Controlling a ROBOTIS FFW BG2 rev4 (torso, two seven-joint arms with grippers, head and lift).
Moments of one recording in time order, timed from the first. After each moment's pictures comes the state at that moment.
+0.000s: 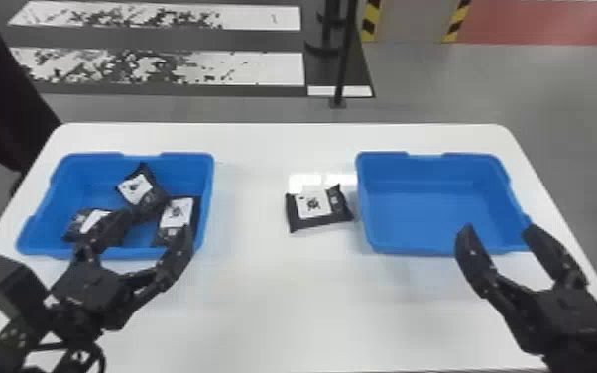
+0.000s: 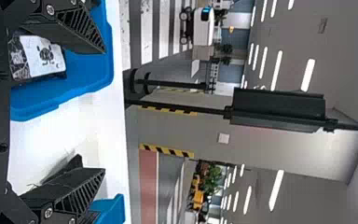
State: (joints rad) left arm 0.60 0.10 0.13 -2.04 0.21 0.00 -0.44; right arm 0.79 0.00 -0.19 -2.25 -0.28 0.01 0.29
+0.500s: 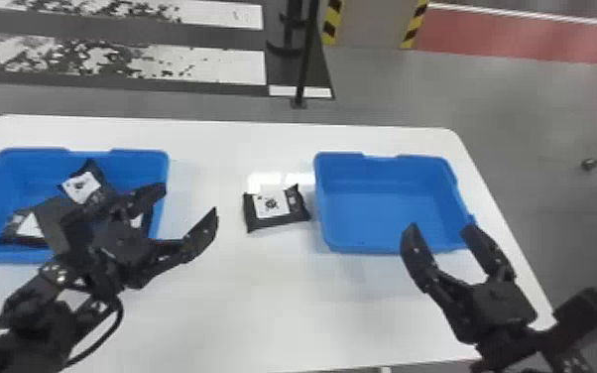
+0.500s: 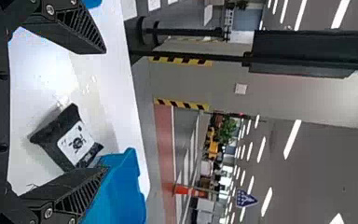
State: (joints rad) left arm 0.33 0.10 -0.04 -1.84 0.11 0.10 -0.53; right arm 0.78 0.00 -0.17 -2.23 -0.28 0.01 0.29
